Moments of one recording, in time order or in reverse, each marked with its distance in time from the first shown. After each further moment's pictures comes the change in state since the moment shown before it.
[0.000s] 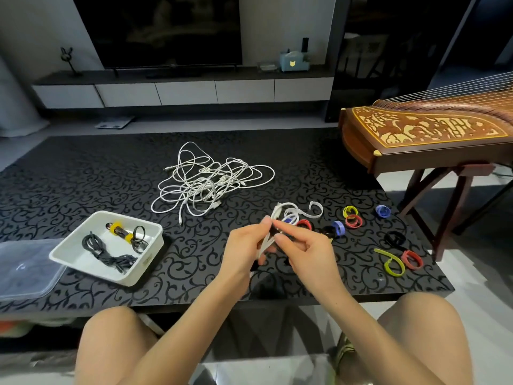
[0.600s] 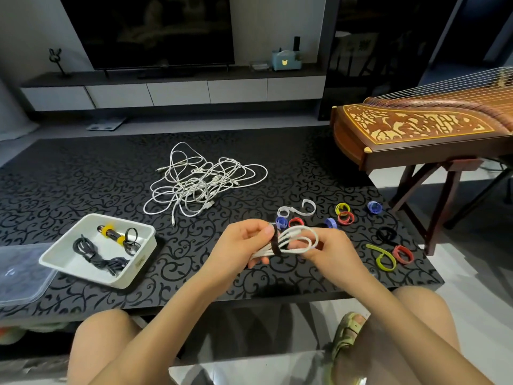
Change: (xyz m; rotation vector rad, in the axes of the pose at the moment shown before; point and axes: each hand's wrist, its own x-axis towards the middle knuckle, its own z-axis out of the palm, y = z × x) left_hand -0.011 0.014 -0.011 0.188 -0.309 0.182; right_hand 0.007 0.008 -0.050 -0.403 -0.134 0.037
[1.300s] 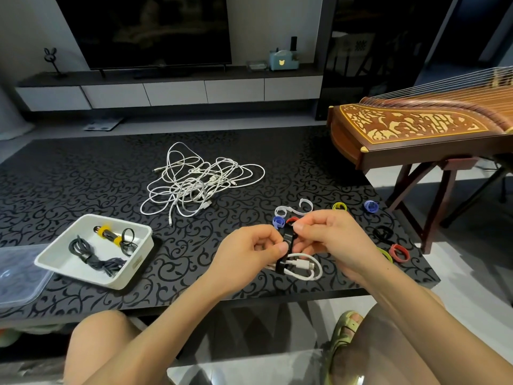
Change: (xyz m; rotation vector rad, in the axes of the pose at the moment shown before) left_hand -0.005 0.006 0.011 0.342 -0.038 0.068; right_hand 0.002 -0.037 -0.027 0.664 -0.111 0.235
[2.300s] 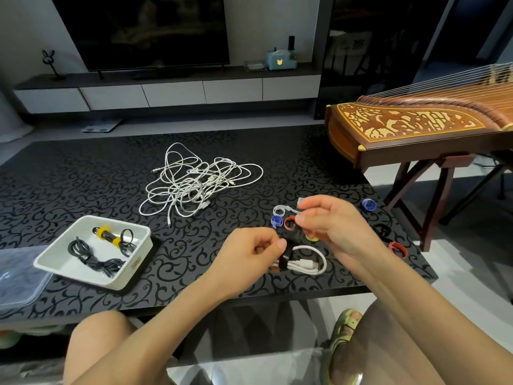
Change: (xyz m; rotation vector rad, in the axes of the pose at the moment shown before) left_hand -0.005 0.008 0.004 0.097 0.006 0.072; right_hand 0.006 -0.007 -0.004 0.154 0.111 0.019
